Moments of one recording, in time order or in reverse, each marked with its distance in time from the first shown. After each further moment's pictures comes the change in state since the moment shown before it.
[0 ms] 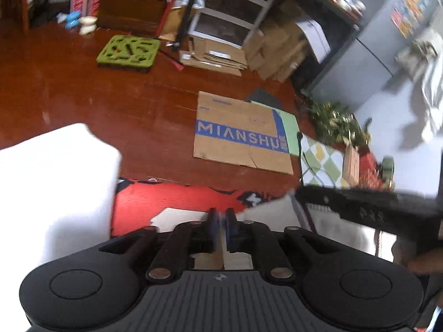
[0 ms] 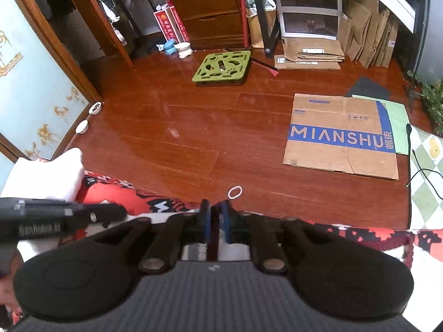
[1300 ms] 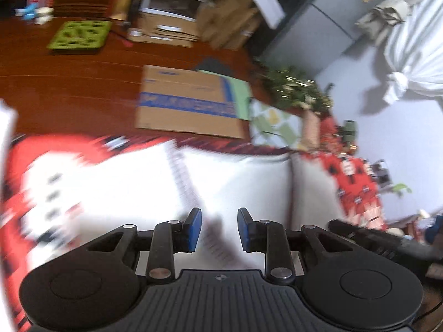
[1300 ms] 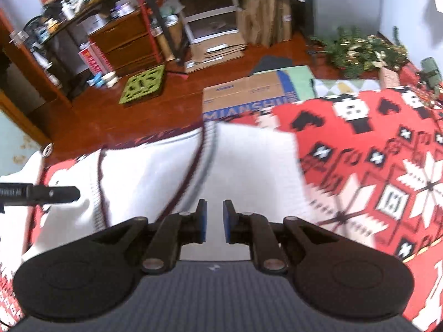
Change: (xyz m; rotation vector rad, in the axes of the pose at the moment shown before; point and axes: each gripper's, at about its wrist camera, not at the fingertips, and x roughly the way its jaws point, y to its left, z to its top) left arm -0.019 -0.099 -0.055 0.100 0.124 -0.064; right arm -0.151 -0.108 -0.131 0.275 -0.065 -0.196
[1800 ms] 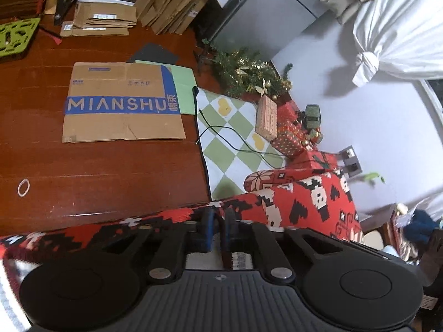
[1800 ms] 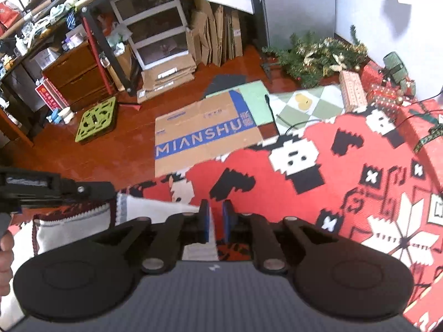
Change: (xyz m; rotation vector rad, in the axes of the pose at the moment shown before) left arm 0.136 -0.093 0.093 0.088 0.104 -0.268; right arm 0.037 -0.085 0.060 0.147 -0.102 -0.146
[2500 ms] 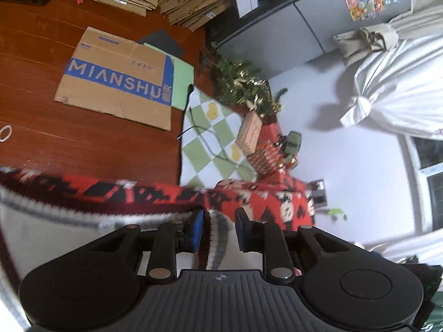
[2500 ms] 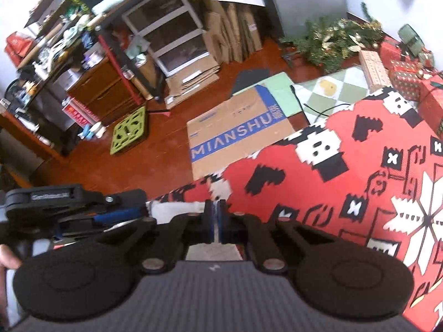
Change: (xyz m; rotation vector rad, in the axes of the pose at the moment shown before) left arm -0.009 0.015 -0.012 -0.228 -0.033 -0.137; right arm -0.018 -0.014 0.005 0.130 0.023 0.148
